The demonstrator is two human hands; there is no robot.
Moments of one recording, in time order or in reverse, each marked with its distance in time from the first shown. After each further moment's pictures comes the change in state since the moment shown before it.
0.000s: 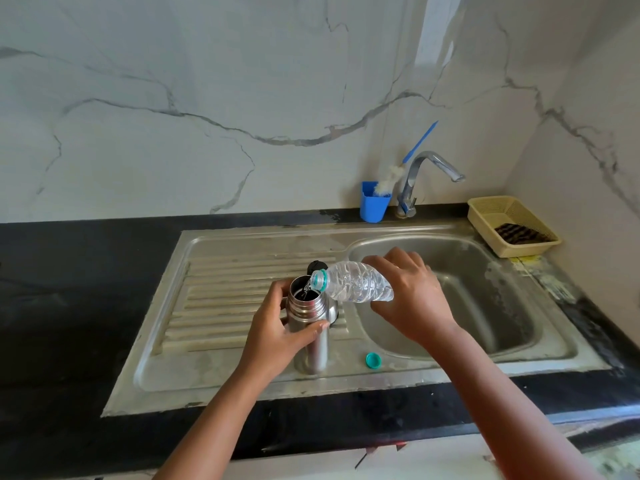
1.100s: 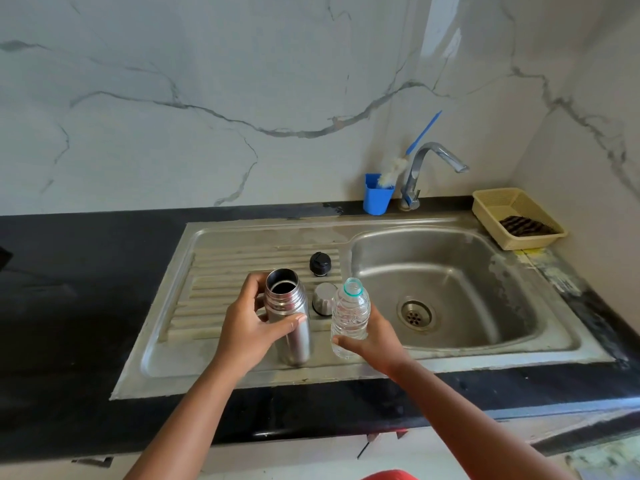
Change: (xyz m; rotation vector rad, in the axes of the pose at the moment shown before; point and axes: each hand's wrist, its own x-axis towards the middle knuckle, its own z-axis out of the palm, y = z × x) left_hand -0.014 0.004 -0.029 0.030 0.064 -0.087; right_hand -0.058 -0.010 0.101 0.825 -0.347 0.438
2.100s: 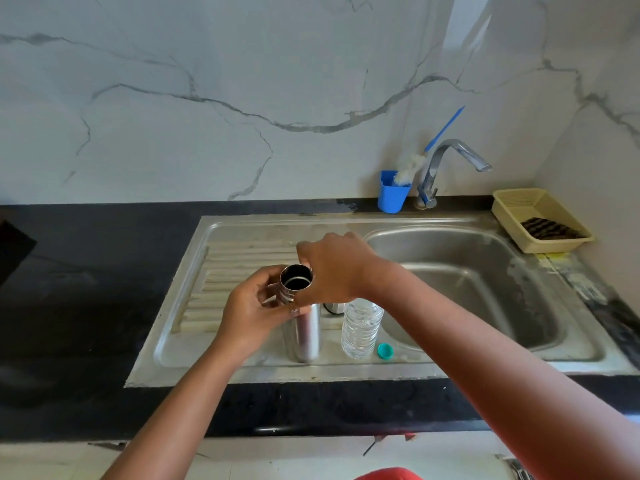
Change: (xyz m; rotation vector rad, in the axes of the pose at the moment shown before) left_hand 0.012 0.009 -0.014 -0.119 -0.031 -0.060; right_hand 0.028 -0.202 -0.019 -1.000 -0.247 -0.475
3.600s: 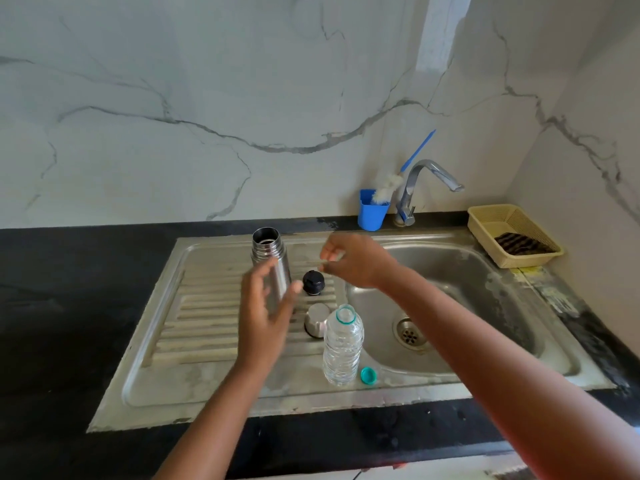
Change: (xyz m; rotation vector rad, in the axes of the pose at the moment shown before) left_hand 0.036 -0.012 0.056 0.016 0.240 0.290; right_hand 0.012 0.088 0.011 0.492 0.121 0.238
